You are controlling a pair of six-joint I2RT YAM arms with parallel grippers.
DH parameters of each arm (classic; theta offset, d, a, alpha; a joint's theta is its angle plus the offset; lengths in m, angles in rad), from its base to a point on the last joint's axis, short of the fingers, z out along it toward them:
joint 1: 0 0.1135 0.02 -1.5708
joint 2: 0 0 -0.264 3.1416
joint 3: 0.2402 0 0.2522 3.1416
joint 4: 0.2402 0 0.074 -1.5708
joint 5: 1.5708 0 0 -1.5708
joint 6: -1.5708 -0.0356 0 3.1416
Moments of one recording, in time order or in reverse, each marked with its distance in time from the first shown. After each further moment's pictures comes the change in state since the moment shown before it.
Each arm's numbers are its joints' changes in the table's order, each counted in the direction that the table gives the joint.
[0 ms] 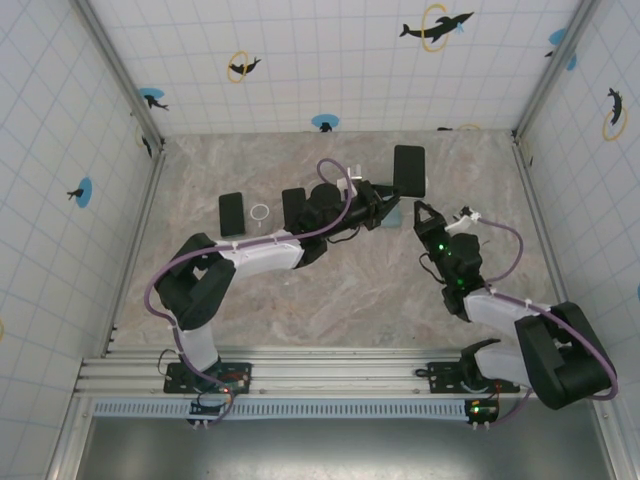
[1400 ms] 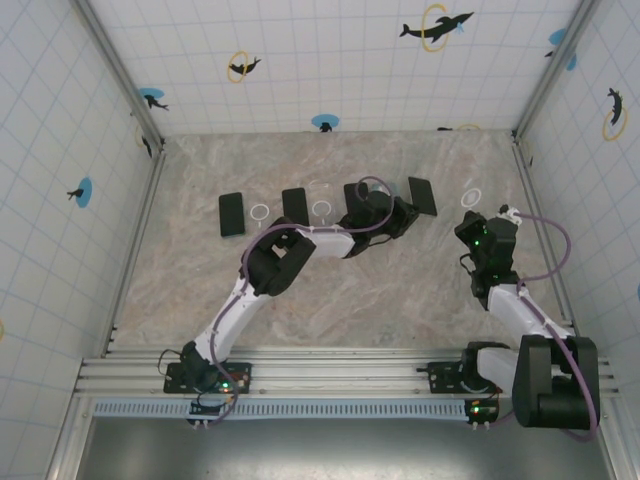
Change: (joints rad) left arm -0.014 0.696 0.580 0.226 -0.099 -0.044; right arm -0.375 -0.134 0.095 0.559 -0.052 0.381
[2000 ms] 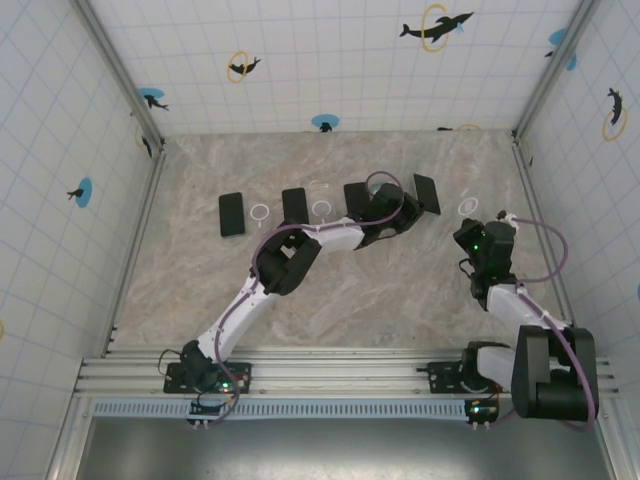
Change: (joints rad) left arm 0.000 0.099 0.232 0.204 -0.010 -0.087; right arm -0.018 0.048 -0.030 -0.009 -0.036 -0.030
